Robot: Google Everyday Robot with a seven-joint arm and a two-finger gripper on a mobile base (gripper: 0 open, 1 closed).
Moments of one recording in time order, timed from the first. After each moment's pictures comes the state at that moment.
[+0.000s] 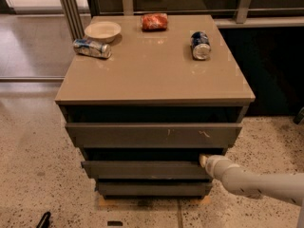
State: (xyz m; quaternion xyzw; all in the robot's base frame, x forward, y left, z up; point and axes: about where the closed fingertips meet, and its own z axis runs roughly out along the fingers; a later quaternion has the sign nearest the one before) arm 0.594 -0.234 0.446 -0.01 0.90 0.12 0.41
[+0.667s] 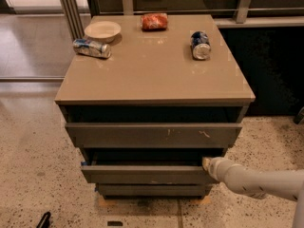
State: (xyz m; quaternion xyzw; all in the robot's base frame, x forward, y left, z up) arm 0.579 -0.241 0.443 0.00 0.92 0.11 0.37
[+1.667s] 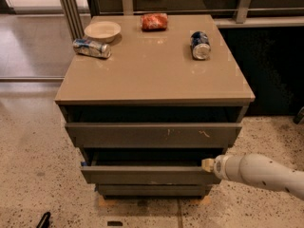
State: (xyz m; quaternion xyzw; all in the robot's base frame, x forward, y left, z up) arm 0.527 -0.216 0.506 0.00 0.94 0.19 0.28
